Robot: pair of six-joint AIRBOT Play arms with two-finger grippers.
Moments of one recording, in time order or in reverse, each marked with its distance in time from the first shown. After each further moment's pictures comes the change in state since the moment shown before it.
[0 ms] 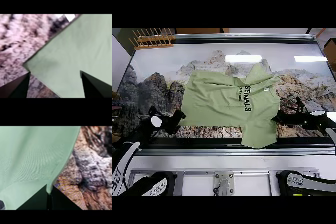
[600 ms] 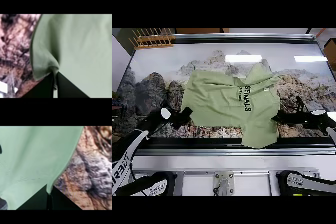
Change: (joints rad) left arm -0.072 -0.114 0.145 0.003 -0.067 0.061; right arm 0.000 0.019 0.031 -0.001 0.031 0.000
